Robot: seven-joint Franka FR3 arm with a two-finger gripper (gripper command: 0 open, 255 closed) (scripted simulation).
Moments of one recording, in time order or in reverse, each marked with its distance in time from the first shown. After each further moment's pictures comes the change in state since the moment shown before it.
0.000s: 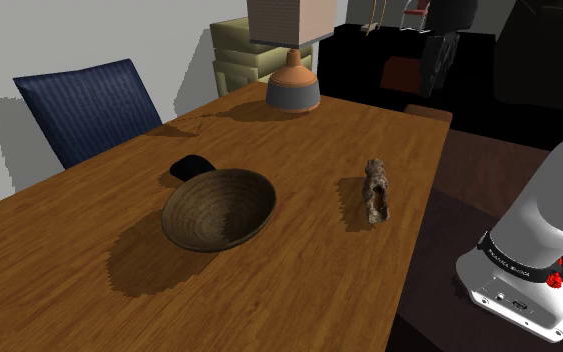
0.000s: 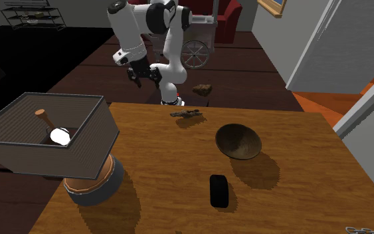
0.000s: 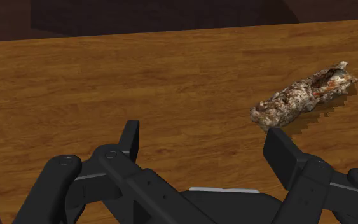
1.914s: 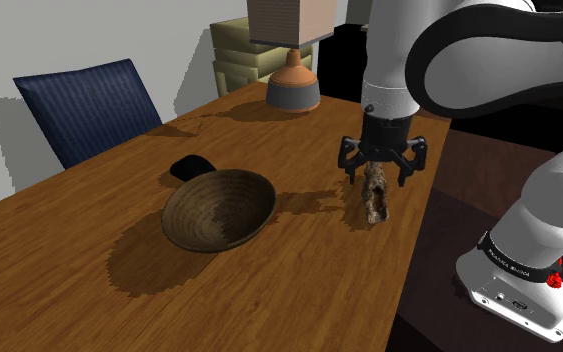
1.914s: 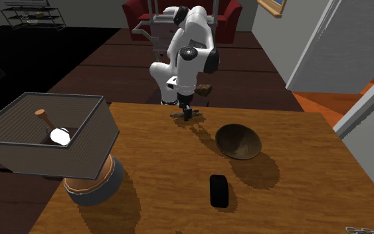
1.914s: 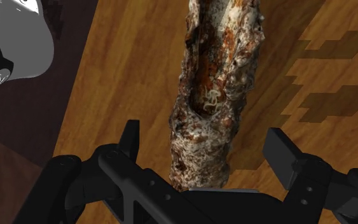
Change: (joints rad) arm -0.238 -0.075 0.769 -0.212 0.390 0.307 1.233
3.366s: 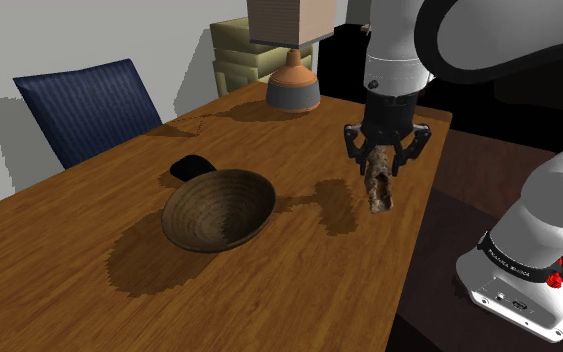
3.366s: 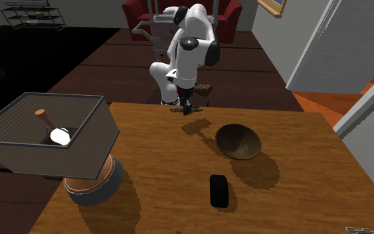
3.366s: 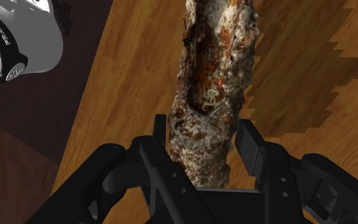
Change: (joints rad) arm -0.009 -0.007 -0.044 0.080 -0.036 -0.088 0.005
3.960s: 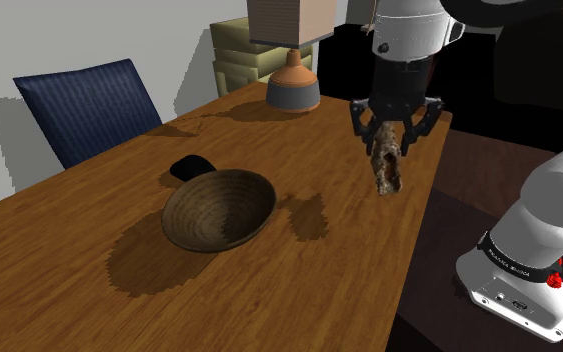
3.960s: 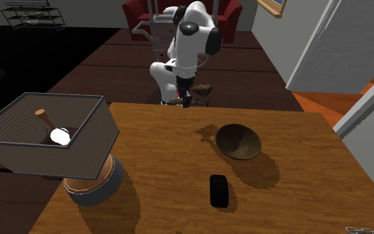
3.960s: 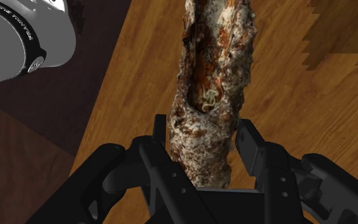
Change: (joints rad) arm -0.008 -0.007 -0.058 0.103 -0.043 -0.115 0.001
